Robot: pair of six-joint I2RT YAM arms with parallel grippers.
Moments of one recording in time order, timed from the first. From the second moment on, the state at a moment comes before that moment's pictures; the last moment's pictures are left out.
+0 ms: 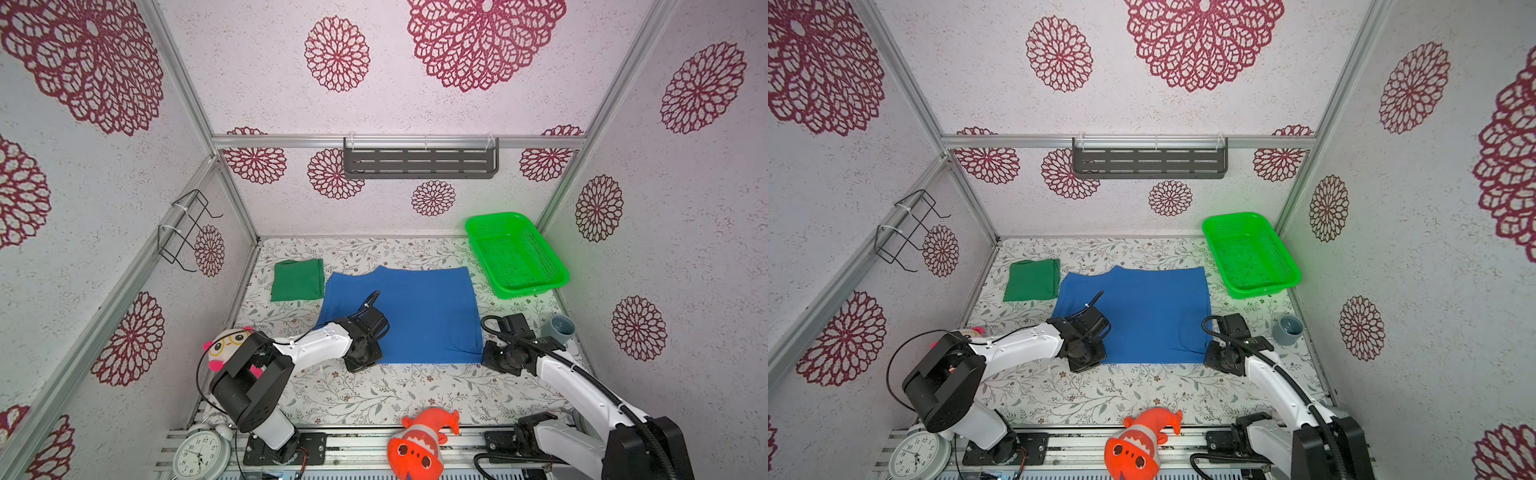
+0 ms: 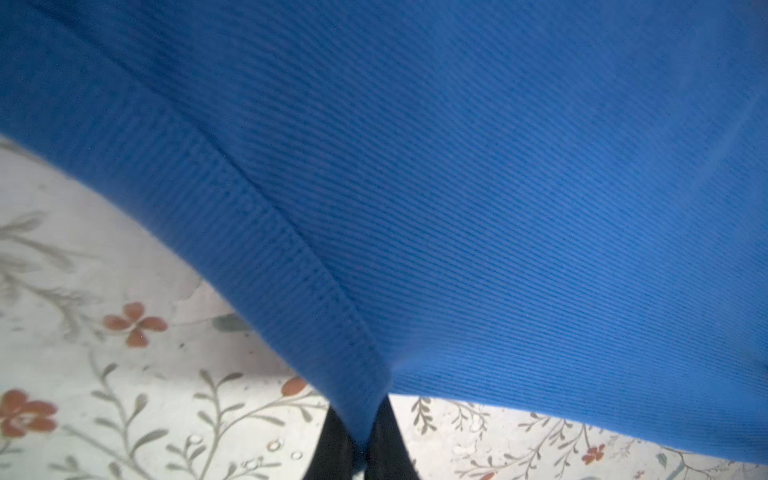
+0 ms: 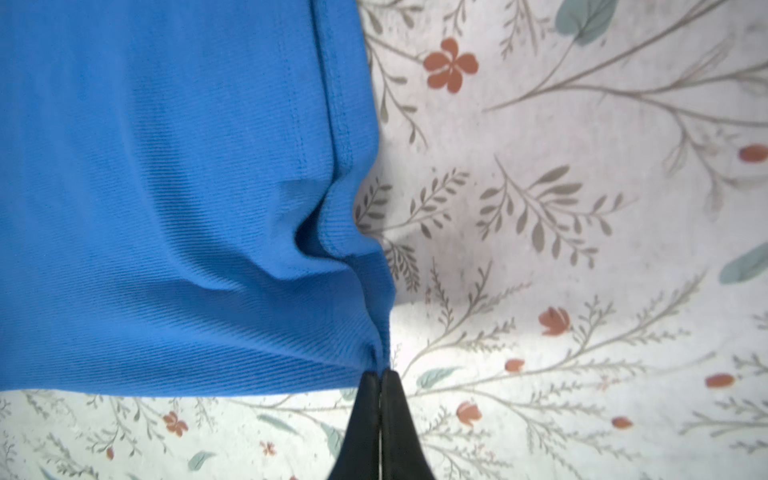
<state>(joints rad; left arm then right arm) -0.73 1.61 0.90 -0.65 0.01 -1.08 0.25 1.06 0.57 -0.73 -0.07 0.54</state>
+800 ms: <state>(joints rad) -0.58 1.84 1.33 -0.88 0.02 -0.65 0.22 1.38 0.90 -0.72 -0.01 0.40</state>
